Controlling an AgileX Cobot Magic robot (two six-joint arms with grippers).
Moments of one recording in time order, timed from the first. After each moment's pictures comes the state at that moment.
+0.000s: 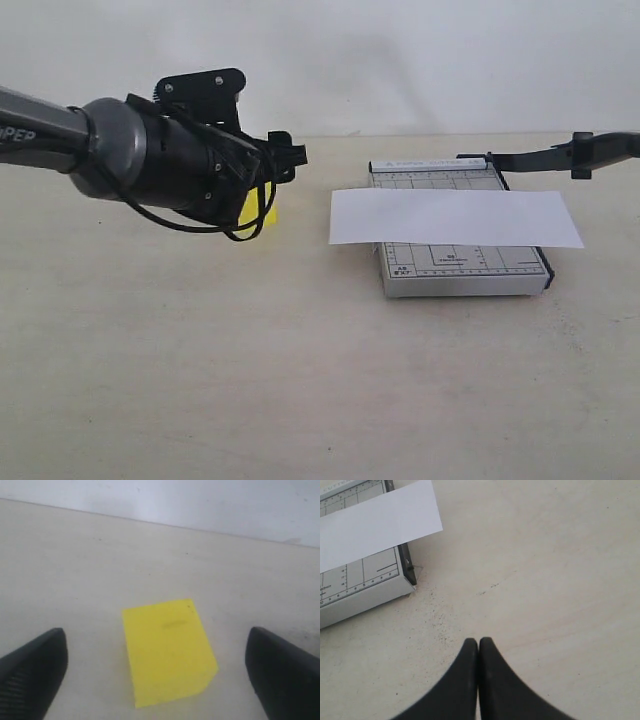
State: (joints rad) left arm -0.80 2.08 -1.31 1.54 0.67 -2.09; right arm -0.05 0.89 -0.13 0.50 -0.06 -0.17
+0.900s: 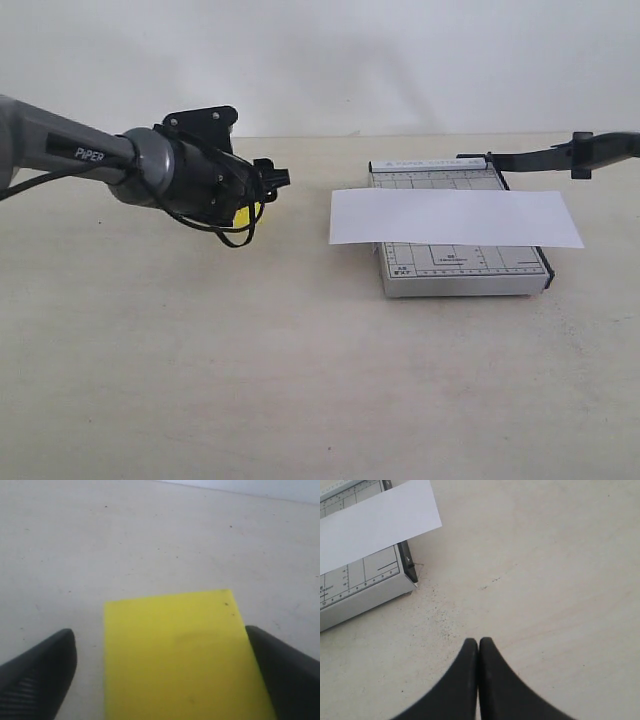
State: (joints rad) left arm -0.67 2.32 -1.48 1.53 0.55 -2.05; right arm -0.05 0.89 -0.13 0.50 -0.04 -0.13
